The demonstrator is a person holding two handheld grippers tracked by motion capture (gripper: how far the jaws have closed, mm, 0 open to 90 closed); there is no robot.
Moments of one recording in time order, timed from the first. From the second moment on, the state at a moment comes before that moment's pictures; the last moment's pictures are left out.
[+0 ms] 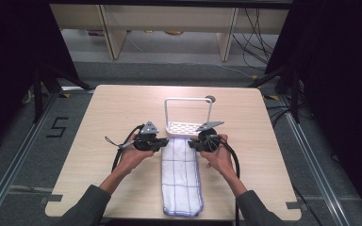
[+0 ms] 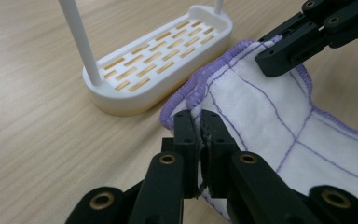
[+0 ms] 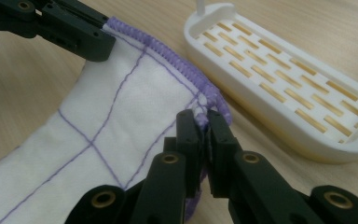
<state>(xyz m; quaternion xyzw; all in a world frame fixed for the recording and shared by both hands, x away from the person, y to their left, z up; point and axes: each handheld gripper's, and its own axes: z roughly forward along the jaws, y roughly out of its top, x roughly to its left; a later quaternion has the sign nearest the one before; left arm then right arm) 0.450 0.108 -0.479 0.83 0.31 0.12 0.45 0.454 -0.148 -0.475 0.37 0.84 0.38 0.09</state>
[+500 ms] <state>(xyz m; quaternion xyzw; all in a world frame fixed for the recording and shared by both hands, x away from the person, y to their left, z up) 0.418 0.104 -0.427 0.82 0.28 0.12 0.49 0.426 -0.160 -0.434 0.34 0.83 0.42 0.10</state>
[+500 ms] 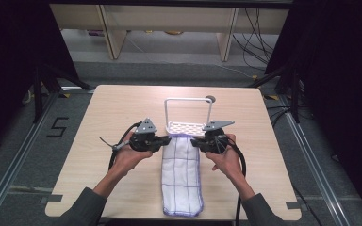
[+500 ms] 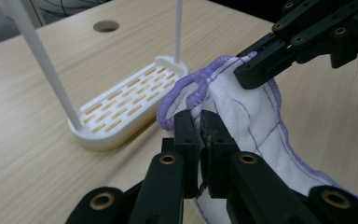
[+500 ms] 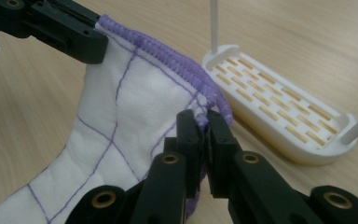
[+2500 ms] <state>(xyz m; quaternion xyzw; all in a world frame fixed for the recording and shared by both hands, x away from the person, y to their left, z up) 0.532 0.085 -0.242 0.77 0.31 0.19 0.52 0.516 -0.178 -0.252 0.37 0.76 0.49 0.19</state>
